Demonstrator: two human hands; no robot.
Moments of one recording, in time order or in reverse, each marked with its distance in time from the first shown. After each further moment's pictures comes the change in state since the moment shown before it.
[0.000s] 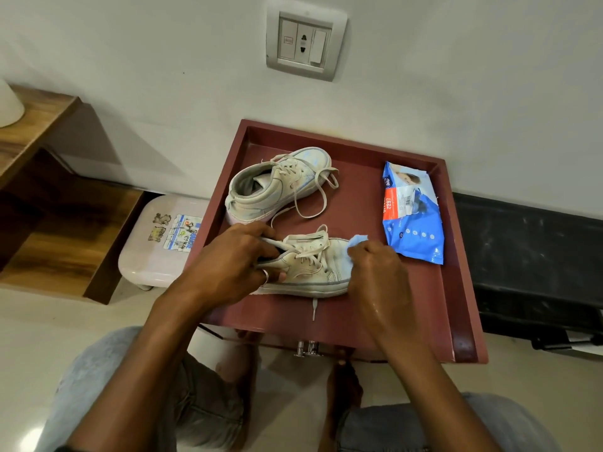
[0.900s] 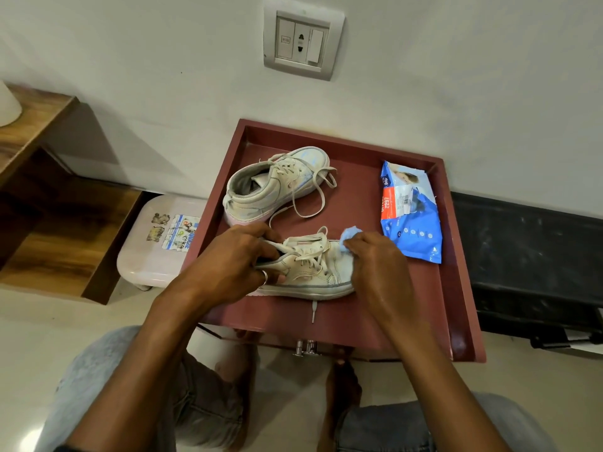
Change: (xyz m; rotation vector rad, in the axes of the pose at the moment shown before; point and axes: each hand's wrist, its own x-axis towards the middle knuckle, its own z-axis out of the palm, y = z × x) left_hand 0.003 0.001 0.001 -0.004 -0.026 0.014; right_hand 0.013 0.016 0.002 0.129 -0.004 -0.072
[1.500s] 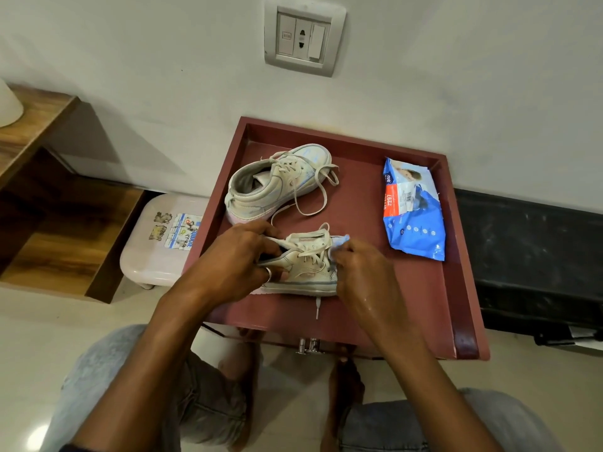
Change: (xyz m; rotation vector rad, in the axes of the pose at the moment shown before) left_hand 0.001 0.002 0.001 -0.016 0.015 -0.029; right_hand -0.009 -0.019 0.004 -0.030 -0.130 -0.026
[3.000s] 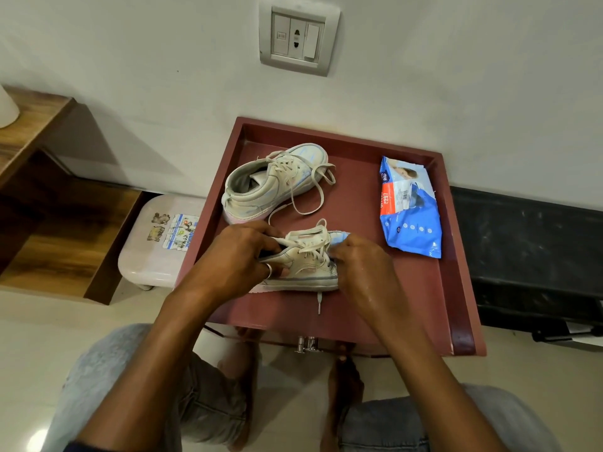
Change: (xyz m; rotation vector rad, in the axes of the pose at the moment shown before) left_hand 0.004 0.004 0.004 0.006 0.038 -0.038; right_hand 0.008 0.007 -0.001 -0.018 -0.034 -0.017
